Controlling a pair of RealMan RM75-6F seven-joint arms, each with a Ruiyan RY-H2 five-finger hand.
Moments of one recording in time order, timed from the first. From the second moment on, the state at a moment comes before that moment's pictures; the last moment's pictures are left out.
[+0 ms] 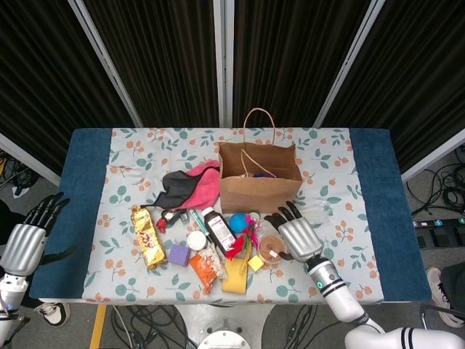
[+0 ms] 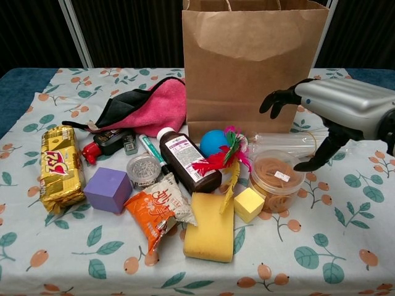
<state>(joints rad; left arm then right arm) -0.18 -1.28 -0.01 -1.23 1.64 1.59 -0.33 0.57 -1.47 0.09 -1.82 -1.15 1.09 -0.64</state>
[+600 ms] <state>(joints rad) -0.17 -1.28 -0.02 -1.21 1.63 1.60 -0.37 0.60 -1.48 0.03 -1.87 -1.06 1.09 -0.76</state>
